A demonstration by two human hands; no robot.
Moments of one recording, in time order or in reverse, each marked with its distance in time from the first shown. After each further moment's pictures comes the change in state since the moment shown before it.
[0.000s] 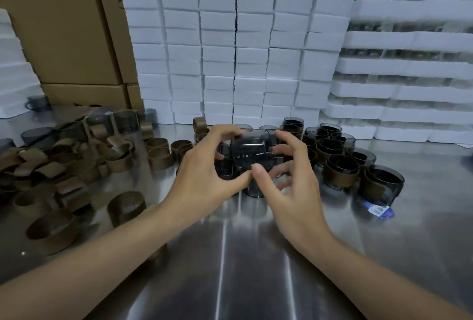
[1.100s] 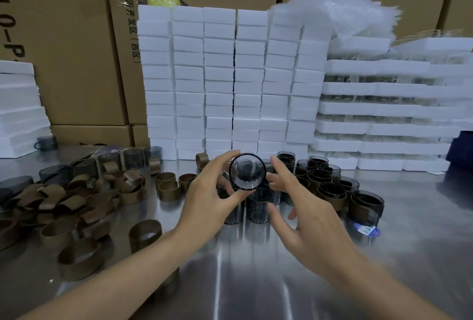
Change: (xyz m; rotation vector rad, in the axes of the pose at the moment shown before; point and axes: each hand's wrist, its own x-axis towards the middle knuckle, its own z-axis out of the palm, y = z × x) left_hand -0.001 -0.009 -0.006 -0.087 0.090 -0.019; right_hand -0.014 -0.039 -0.036 -0.583 -0.184 -0.268
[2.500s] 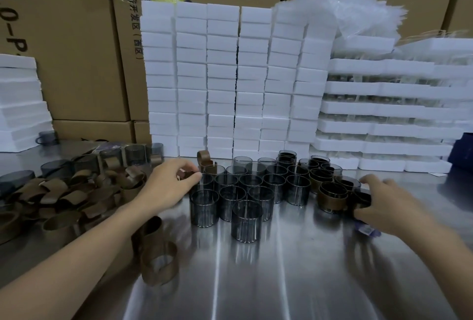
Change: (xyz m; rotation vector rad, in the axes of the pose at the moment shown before) left_hand 0.029 -0.052 -0.075 0.345 -0.180 -0.349; right_hand 0.020 0.125 -0.079 -0.486 -0.408 0.801
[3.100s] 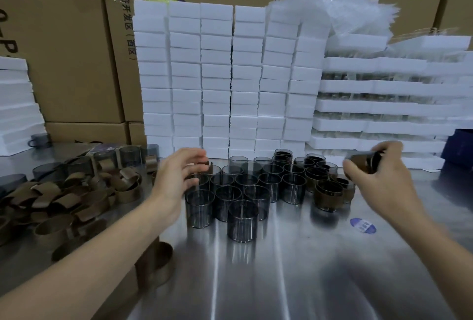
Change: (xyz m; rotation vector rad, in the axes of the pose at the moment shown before) left_hand -0.015 0.062 0.012 -1.004 0.090 -0.313; right_hand -0.016 -0.018 -0.009 0.732 0.491 -0.180
